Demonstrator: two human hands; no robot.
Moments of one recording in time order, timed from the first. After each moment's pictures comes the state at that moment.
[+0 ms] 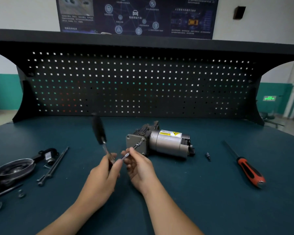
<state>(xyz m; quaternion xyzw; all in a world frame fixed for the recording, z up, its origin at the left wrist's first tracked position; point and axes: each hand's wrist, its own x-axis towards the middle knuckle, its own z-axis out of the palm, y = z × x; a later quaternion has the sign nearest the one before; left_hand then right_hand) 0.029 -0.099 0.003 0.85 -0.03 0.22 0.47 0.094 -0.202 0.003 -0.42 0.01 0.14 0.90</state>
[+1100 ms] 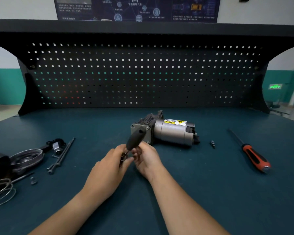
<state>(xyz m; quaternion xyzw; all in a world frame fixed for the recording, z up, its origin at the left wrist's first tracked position) 0.025 -0.095 -0.001 0.94 -0.07 0.23 0.26 0.096 -0.198 0.001 -0.42 0.03 0.13 0.90</state>
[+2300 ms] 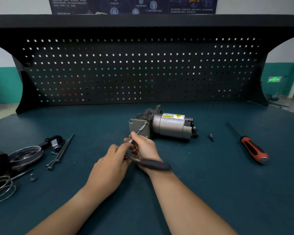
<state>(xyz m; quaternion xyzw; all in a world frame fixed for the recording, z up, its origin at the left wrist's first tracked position) 0.024 -0.098 -0.005 0.96 -0.07 0.20 0.18 0.096 -0.195 -0.001 -0.49 -0.01 0.09 0.87</state>
